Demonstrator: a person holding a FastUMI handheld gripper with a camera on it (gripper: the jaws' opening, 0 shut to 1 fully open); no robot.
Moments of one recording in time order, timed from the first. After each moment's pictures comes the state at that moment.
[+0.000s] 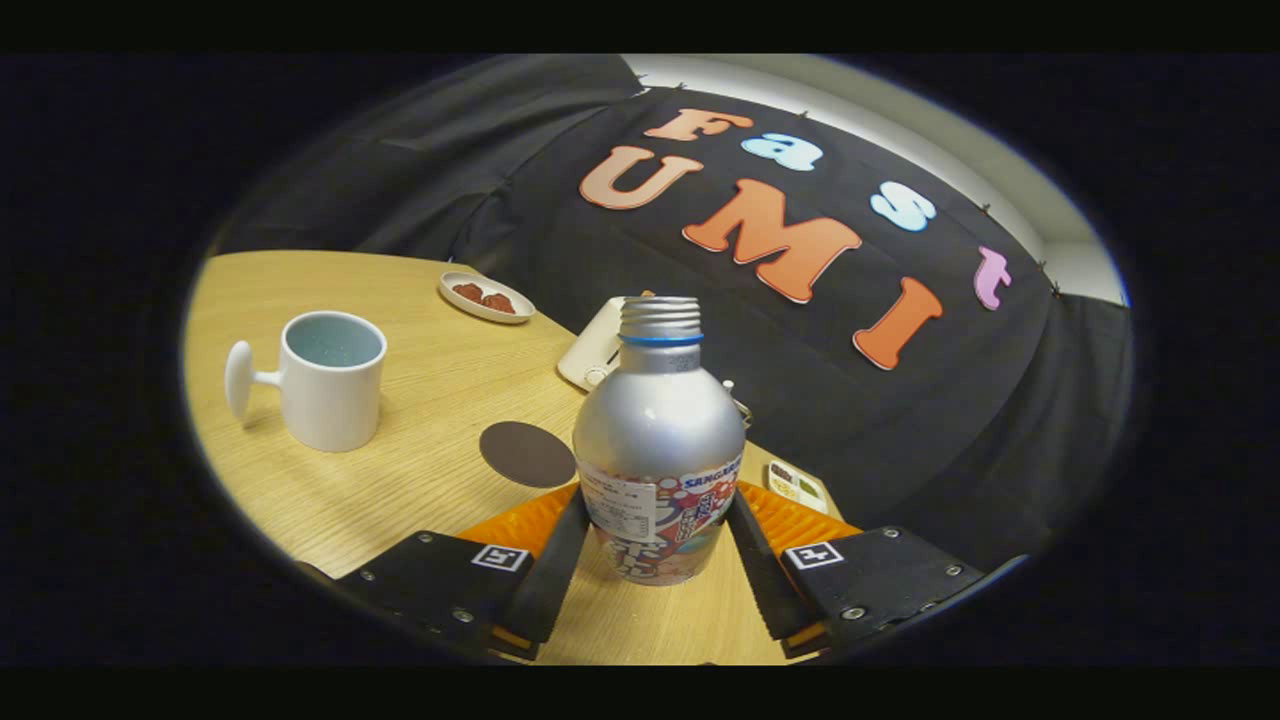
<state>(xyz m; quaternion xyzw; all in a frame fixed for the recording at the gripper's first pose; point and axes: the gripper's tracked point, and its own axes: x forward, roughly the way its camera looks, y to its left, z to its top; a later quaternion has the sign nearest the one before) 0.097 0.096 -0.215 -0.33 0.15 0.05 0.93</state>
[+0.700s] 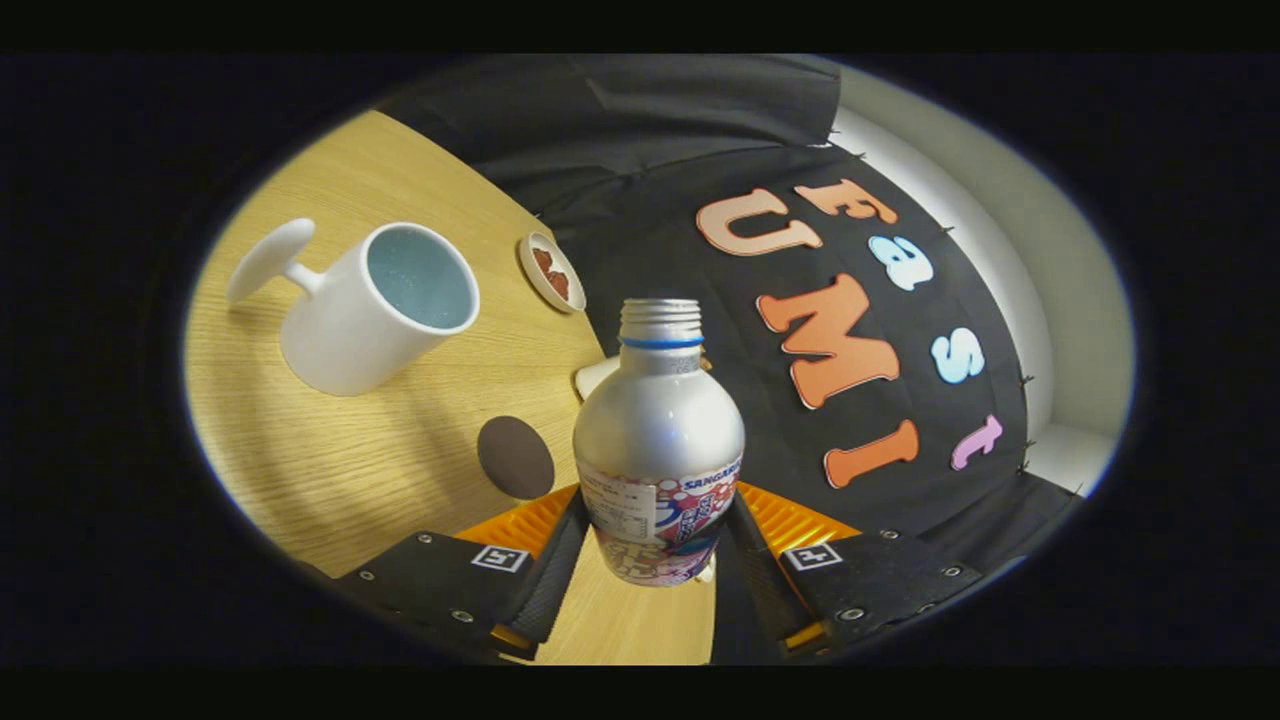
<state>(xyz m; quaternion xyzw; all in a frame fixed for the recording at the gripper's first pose) 0.105 0.143 -0.201 -0.55 0.06 0.08 0.83</state>
